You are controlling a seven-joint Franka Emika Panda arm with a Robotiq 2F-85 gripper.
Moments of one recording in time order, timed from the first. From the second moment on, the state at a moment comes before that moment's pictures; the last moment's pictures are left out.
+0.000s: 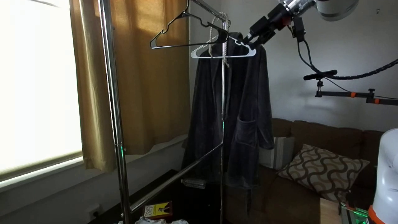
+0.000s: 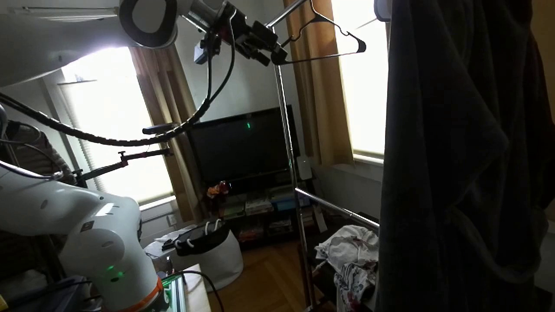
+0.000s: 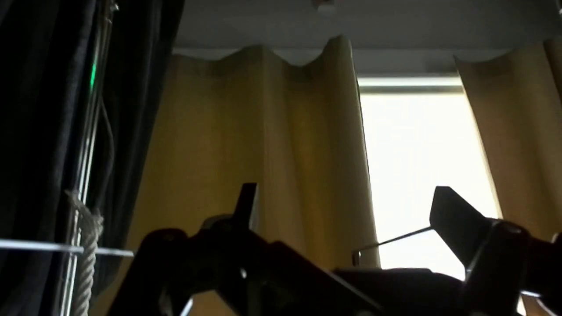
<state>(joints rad) -0.02 -0.82 -0.14 -2.25 0.14 2.35 -0.24</state>
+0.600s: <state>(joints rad) 0.22 -0.78 -0.15 -2.23 0.22 2.56 -0.27</state>
